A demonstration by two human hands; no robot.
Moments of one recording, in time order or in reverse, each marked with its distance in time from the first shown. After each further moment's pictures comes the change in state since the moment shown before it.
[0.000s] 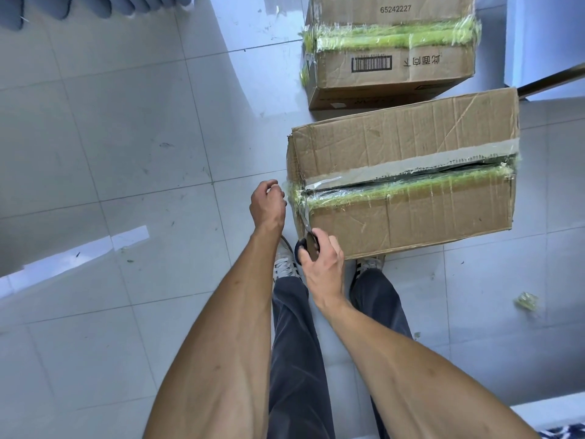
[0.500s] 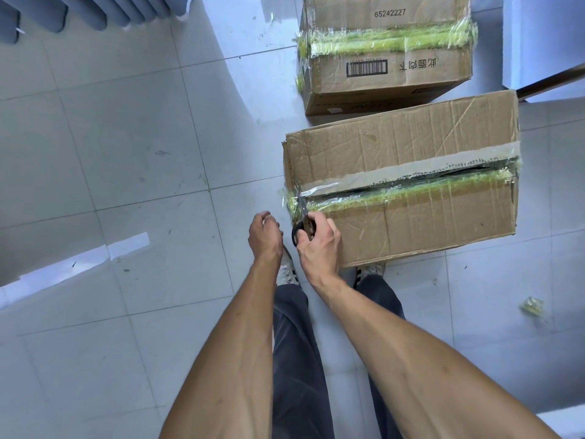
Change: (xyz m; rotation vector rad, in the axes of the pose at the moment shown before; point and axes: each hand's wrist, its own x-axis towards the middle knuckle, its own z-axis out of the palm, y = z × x) left_hand -0.008 -0.046 0.004 0.032 0.064 -0.114; right_hand 0.043 -0.023 -0.002 0.006 0.006 0.056
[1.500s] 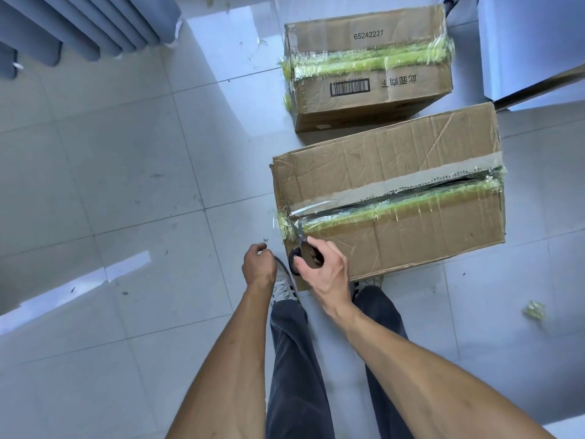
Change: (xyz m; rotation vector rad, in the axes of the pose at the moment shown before) left_hand 0.002 -0.017 -0.002 0.230 -0.046 -0.059; right_hand 0.001 0.024 -0.032 0.109 -0.057 -0.109
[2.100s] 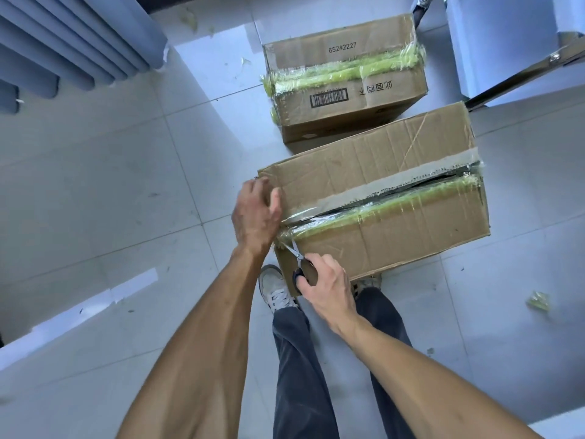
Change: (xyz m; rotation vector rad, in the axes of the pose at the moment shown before) left_hand -0.019 0.115 -0.003 0.436 0.241 0.903; right_hand -0.014 0.016 -0.020 -0.312 -0.103 -0.046
